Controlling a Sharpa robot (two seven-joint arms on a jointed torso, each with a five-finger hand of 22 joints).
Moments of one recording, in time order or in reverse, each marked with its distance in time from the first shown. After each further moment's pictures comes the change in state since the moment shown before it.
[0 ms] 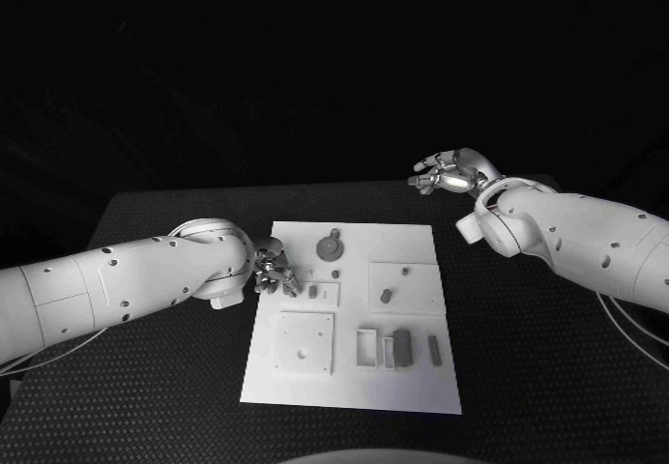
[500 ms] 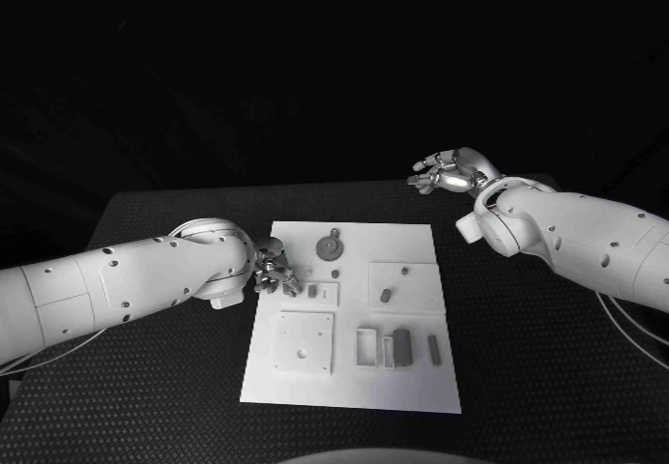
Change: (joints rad) left arm 0.000 0.004 0.000 0.001 -0.012 0.000 -0.002; left_hand -0.008 -0.008 0.003 0.003 0.000 0.006 0.001 0.000 0.006 0.005 -0.002 0.004 0.000 0.002 0.001 0.000 0.000 0.000 0.003 0.003 0.000 0.000; right arm 0.000 -0.001 0.000 0.001 0.000 0.000 0.000; right_hand 0.000 0.000 0.000 0.000 0.000 0.002 -0.002 0.004 -0.001 0.000 0.000 0.000 -0.001 0.000 0.000 0.000 0.000 0.000 0.000 0.000 -0.004 0.001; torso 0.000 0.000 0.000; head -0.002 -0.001
